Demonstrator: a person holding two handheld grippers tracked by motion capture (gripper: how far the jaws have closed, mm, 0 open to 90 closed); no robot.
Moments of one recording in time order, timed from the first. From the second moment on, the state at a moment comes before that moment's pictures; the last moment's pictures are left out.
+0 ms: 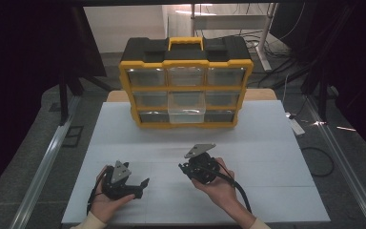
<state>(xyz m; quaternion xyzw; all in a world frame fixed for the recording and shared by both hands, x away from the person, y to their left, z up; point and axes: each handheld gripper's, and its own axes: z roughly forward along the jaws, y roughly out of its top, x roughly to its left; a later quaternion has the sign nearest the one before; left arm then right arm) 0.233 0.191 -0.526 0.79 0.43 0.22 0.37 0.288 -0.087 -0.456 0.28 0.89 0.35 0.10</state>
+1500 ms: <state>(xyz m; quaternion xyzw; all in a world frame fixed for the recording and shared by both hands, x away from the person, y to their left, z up) 0.232 0.191 -0.525 0.79 0.43 0.22 0.38 0.273 -0.115 -0.396 0.27 0.85 0.43 0.15</state>
